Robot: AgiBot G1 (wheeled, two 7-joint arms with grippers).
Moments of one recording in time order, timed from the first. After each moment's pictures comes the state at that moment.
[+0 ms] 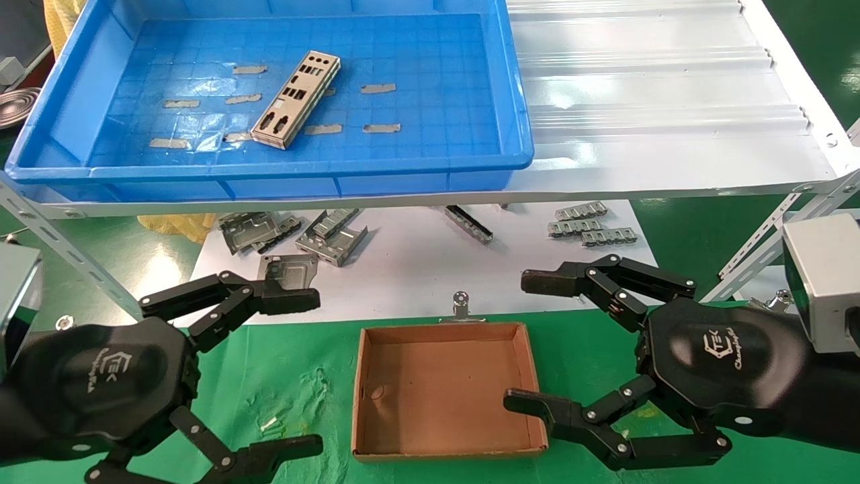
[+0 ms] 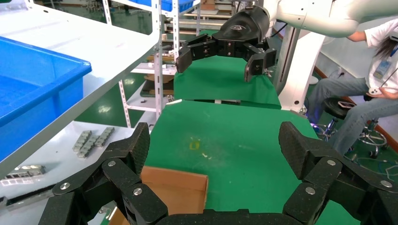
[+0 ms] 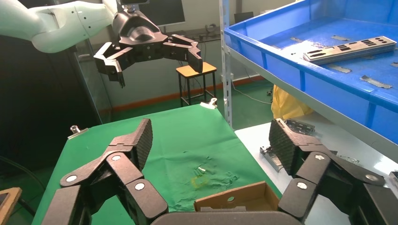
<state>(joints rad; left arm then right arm) -1.08 0.61 0.28 -1.28 0.73 1.50 -0.19 1.09 -0.55 -0.41 1.23 -0.62 -1.42 0.11</state>
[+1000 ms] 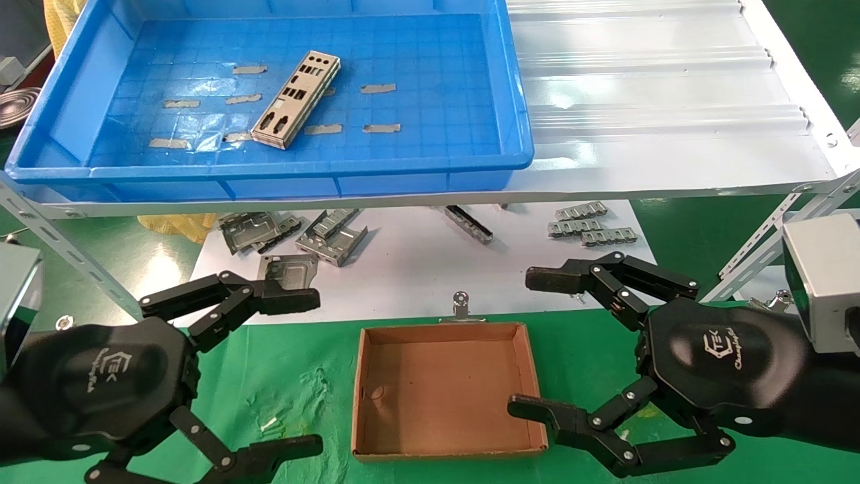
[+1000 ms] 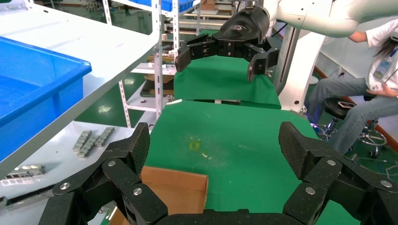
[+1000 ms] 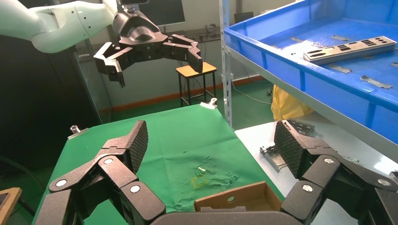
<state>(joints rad) -1.08 0.61 0.28 -1.28 0.73 1.50 -0.19 1.09 -0.55 -0.41 1.23 -0.62 -1.42 0.11</state>
